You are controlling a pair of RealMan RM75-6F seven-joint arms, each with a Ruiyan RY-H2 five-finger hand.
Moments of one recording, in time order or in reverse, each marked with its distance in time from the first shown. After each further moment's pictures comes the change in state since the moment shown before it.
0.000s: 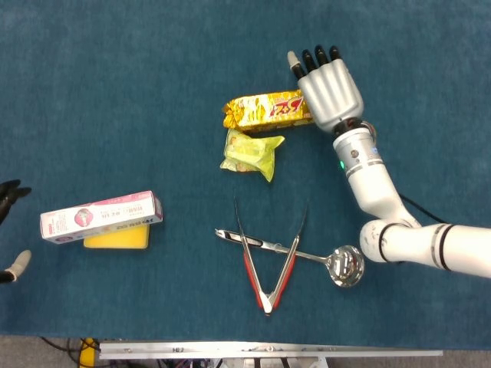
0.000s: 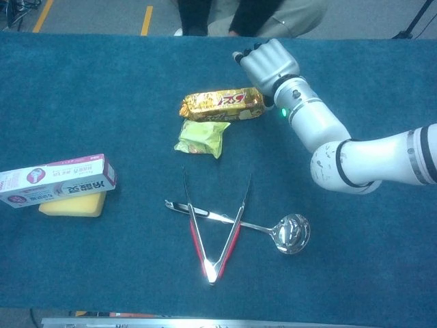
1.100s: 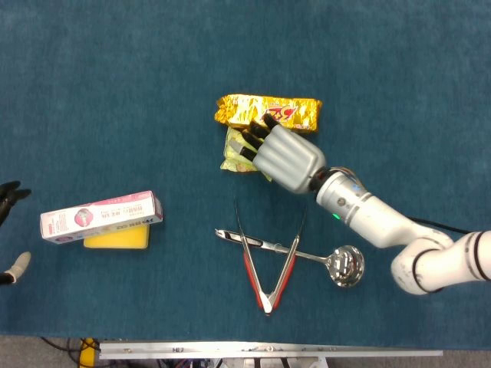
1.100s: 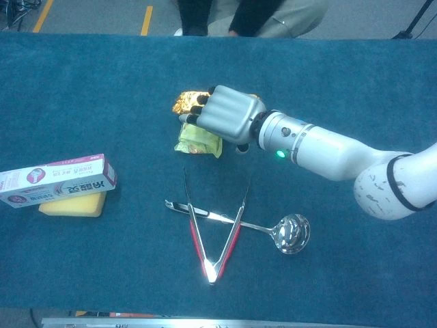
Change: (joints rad) left arm 0.004 0.002 0.004 0.002 0.011 0.002 -0.006; right arm 0.037 0.165 -0.175 -0.300 -0.322 -0.177 0.051
